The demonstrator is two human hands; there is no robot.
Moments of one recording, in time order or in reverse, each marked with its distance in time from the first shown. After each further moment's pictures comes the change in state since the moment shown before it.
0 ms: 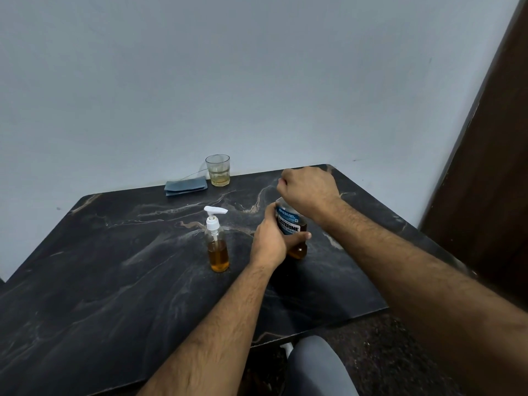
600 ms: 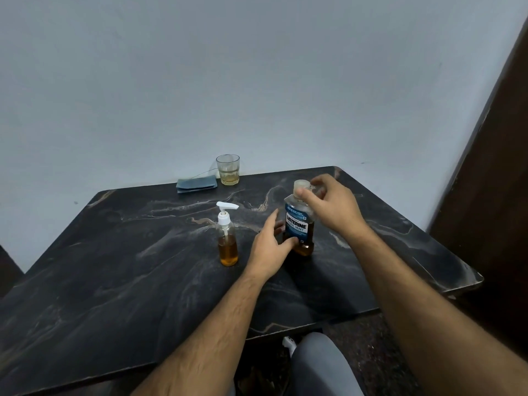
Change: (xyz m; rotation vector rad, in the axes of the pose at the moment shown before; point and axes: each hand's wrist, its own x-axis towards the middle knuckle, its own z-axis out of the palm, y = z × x) left_hand -0.023 -0.022 -0.021 -0.002 -0.063 0.009; right_hand -0.044 0.026 0.014 0.605 0.049 0.265
